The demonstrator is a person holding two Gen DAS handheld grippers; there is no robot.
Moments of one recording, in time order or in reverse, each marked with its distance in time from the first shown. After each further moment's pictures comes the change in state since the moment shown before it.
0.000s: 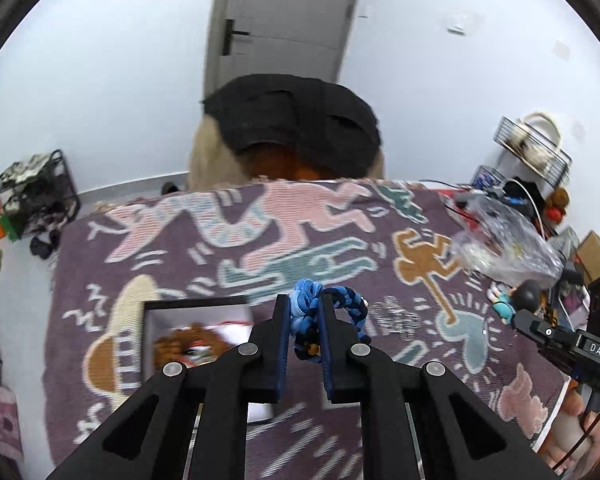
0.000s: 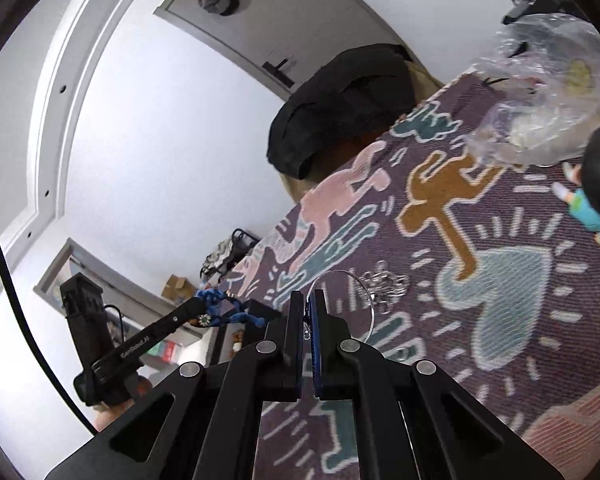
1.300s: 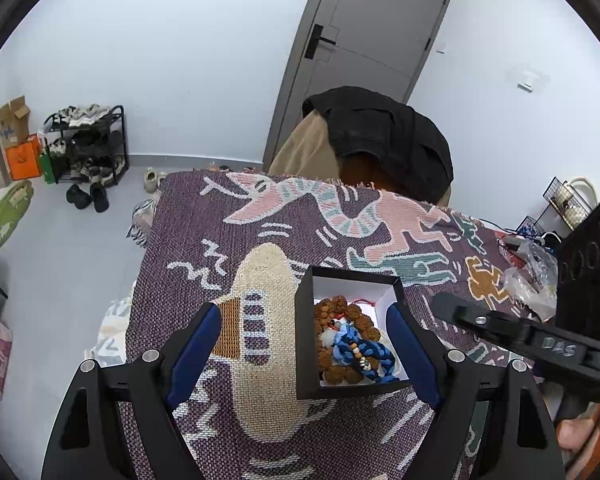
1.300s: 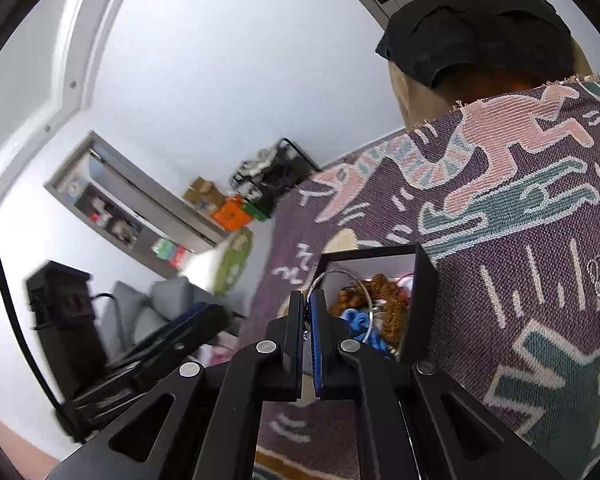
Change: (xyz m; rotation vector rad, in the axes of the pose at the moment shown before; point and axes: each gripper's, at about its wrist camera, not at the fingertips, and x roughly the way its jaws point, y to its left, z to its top) left arm -0.036 0.128 -0.037 -0.209 -0.036 0.072; right arm 0.190 0.142 -0.052 -0.247 0.300 0.034
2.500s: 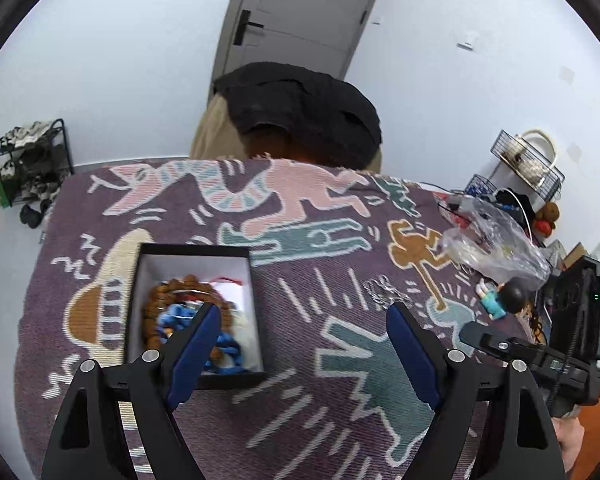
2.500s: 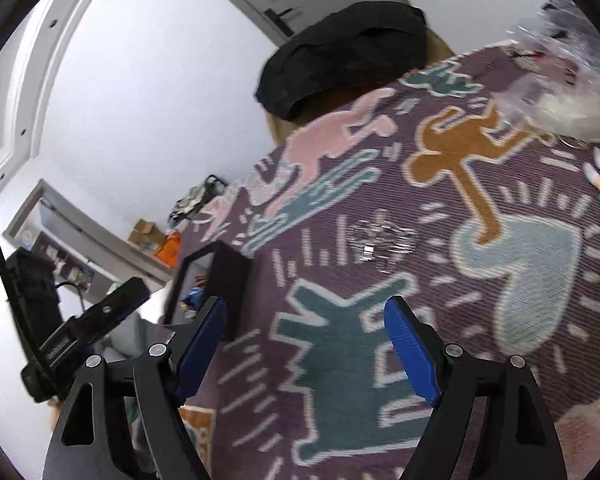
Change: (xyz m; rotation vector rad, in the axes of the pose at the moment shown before) left arm 0.026 -0.125 -0.029 0.130 0.052 -0.143; right arm -0.141 -0.140 -0.053 0.175 -0.116 -0.183
